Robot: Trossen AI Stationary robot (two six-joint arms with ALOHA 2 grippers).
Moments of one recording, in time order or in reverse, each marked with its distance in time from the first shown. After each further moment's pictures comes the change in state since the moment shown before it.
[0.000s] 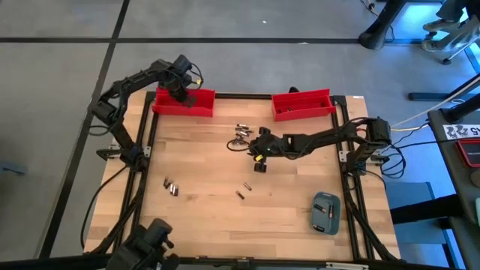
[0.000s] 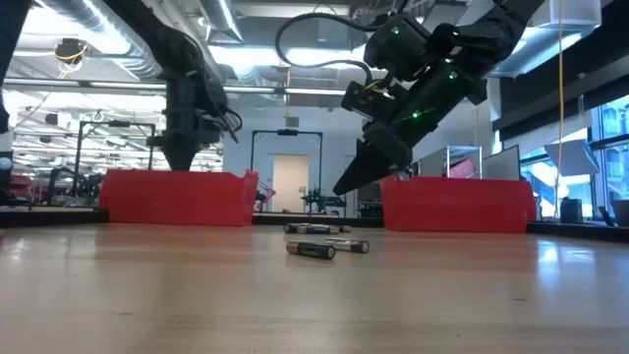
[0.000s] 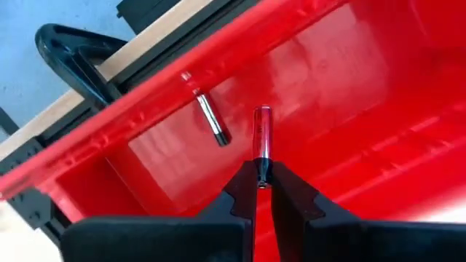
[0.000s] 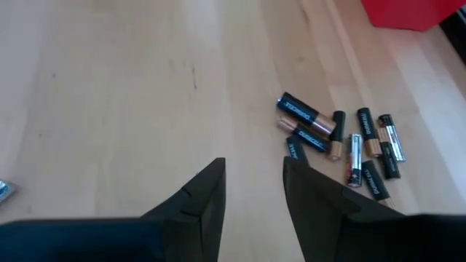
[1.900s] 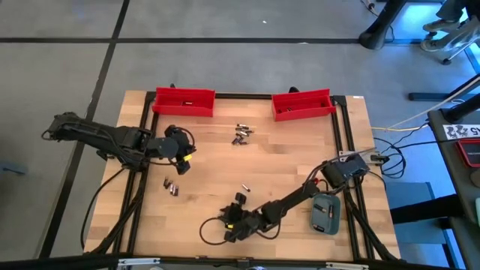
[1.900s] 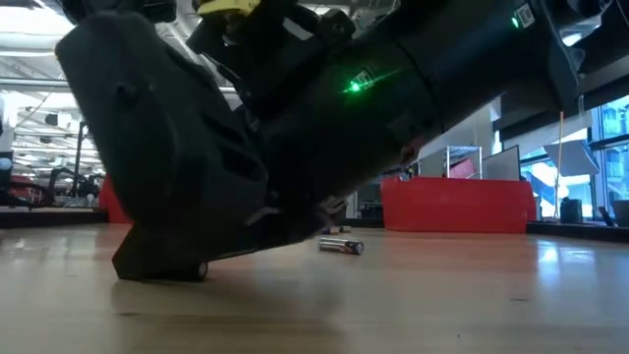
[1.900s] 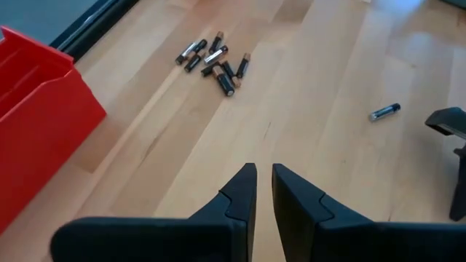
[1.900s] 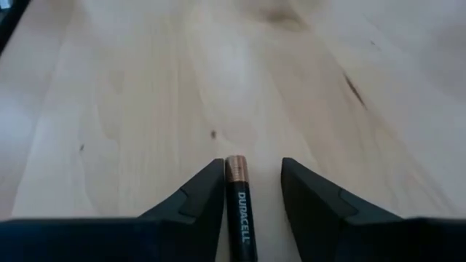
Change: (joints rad) left arm -1.217 -0.806 -0.539 0.318 -0.398 -0.531; right arm 0.563 0.653 0.635 0.046 0.398 0.629
